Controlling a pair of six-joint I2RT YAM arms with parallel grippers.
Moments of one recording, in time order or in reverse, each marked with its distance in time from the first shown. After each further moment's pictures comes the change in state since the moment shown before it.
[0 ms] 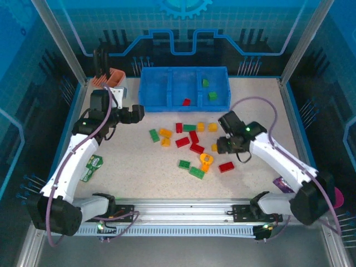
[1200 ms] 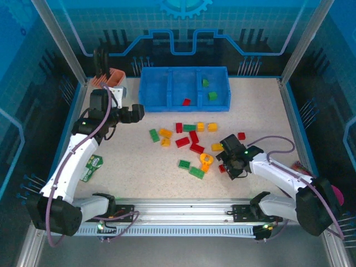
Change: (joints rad) left arm -0.002 0.000 0.010 -0.010 0.000 -0.018; right arm 0.022 -0.069 -0.395 0.356 -0.108 1.036
